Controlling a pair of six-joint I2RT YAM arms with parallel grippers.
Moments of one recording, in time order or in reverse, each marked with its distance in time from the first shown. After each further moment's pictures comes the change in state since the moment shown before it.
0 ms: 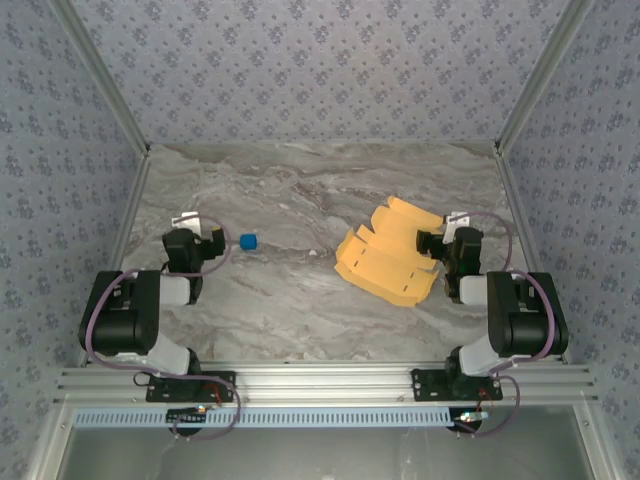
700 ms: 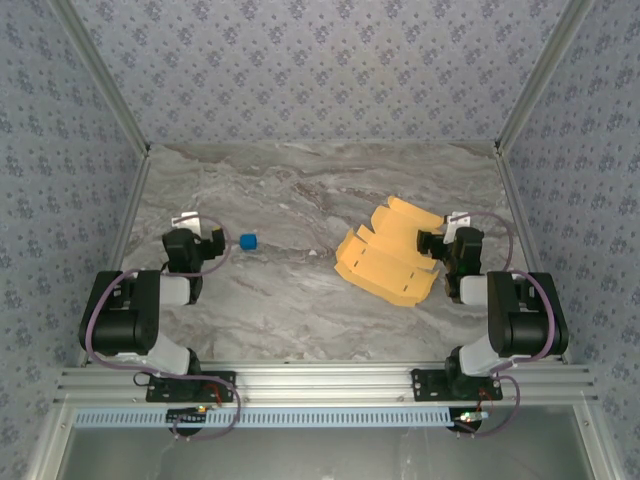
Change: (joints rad) left arm 0.002 0.000 0.000 0.000 0.000 0.000; right arm -0.006 0.000 0.000 0.000 -0.004 0.000
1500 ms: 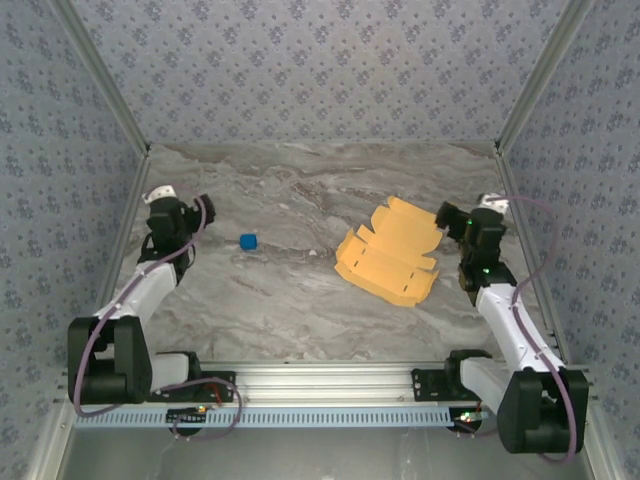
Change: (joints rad) left arm -0.048 -0.277 0.286 -0.598 0.015 -0.347; right arm 0.111 -0.494 0.244 -0.727 0.222 0.339
